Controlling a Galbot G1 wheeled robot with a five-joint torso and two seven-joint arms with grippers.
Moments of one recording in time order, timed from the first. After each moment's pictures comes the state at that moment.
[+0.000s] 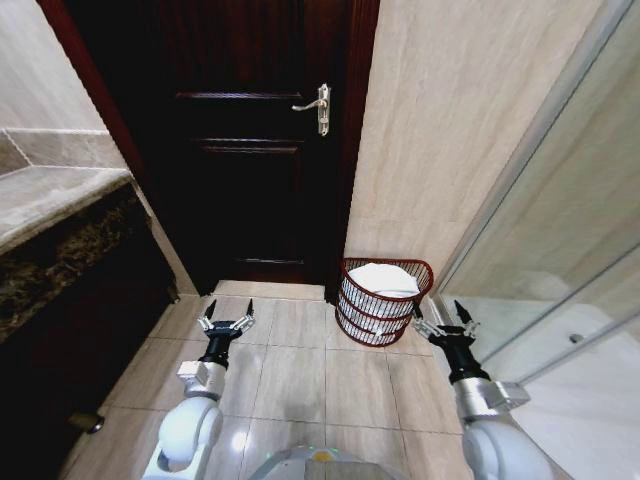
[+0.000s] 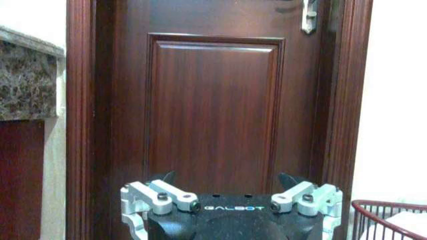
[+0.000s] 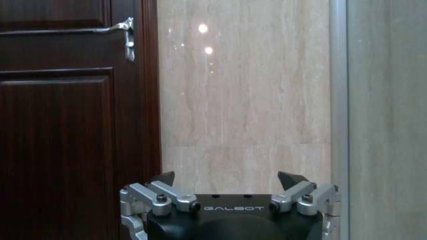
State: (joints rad) left arm 1.64 -1.41 -0.59 -2.15 -0.21 -0.03 -0.06; right arm -1.70 1.56 0.72 2.29 0.17 0.00 -0.13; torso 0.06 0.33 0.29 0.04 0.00
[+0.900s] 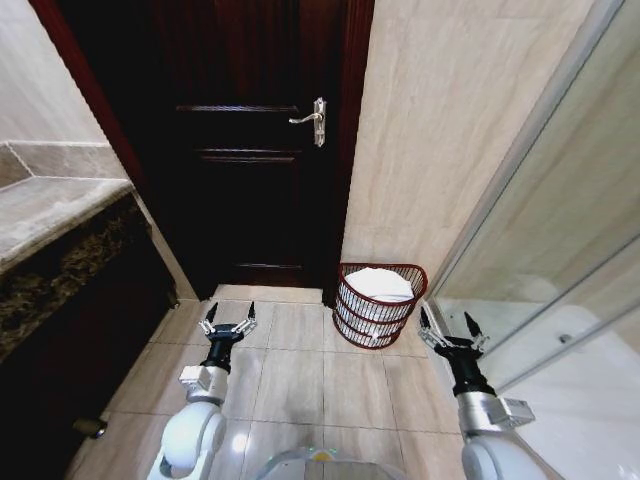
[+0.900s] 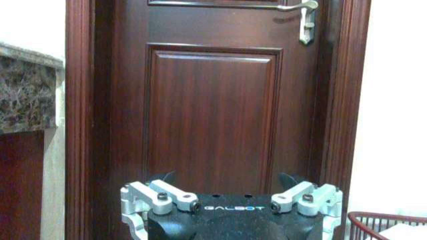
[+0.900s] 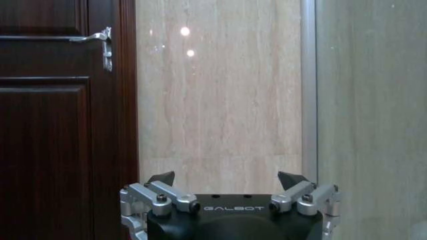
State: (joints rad) left arm 1.65 -1.42 -0.57 -2.16 -0.19 -0.03 -0.09; right arm -1.75 1.54 0.74 2.29 0.19 0.05 -0.07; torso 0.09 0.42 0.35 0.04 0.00
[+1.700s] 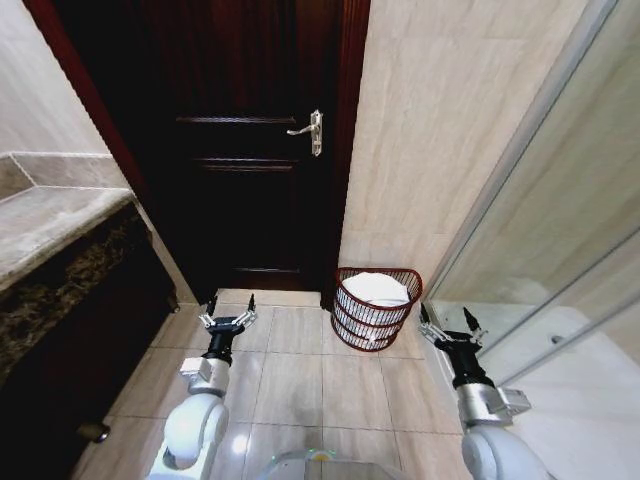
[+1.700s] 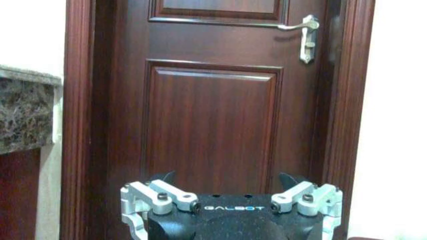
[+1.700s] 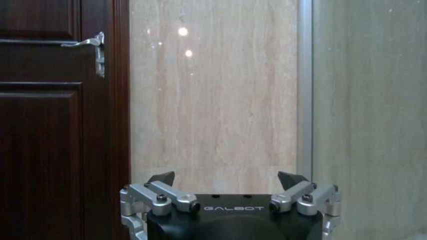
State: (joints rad) left arm 1.61 -1.43 -0.57 -2.17 -0.20 0.01 -0.10; right arm -1.71 1.52 0.76 2.27 0.19 0.02 -0.07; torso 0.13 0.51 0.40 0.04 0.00
